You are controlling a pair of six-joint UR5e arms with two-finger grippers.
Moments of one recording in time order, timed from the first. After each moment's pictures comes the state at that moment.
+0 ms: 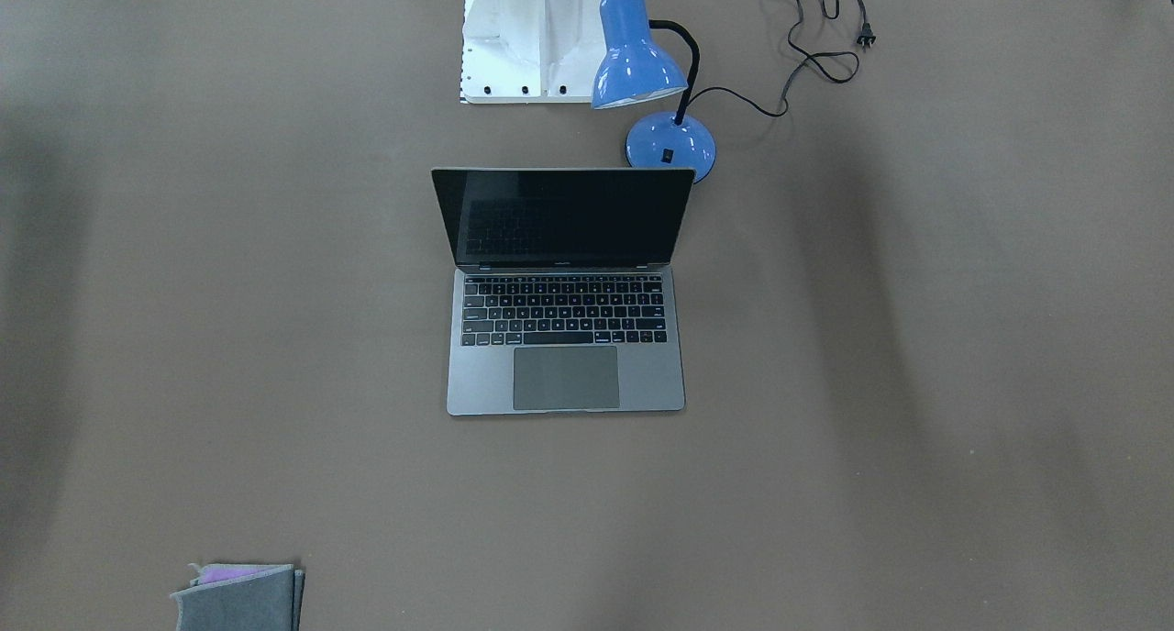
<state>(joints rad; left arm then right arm) -1.56 -1.62 -1.54 -1.83 -2.36 -0.22 1.55 -1.45 1.65 -1.80 2.44 -0.08</state>
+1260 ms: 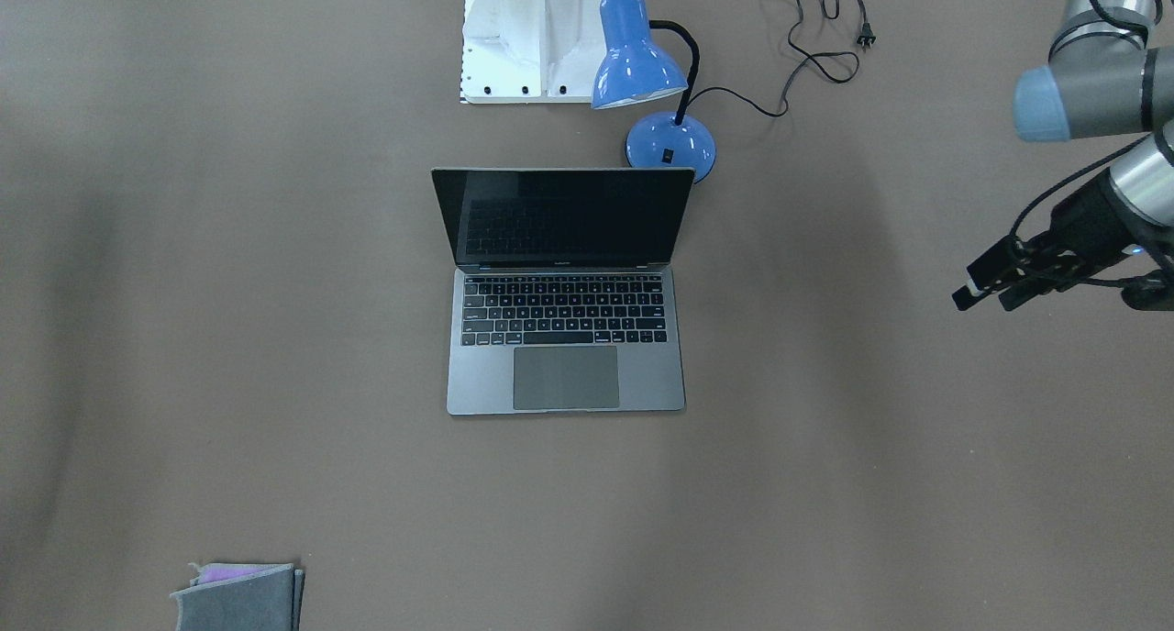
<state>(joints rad) -1.16 -1.82 -1.66 -2.06 -2.42 -0.97 1.39 -1.30 1.63 -1.67 2.59 0.32</state>
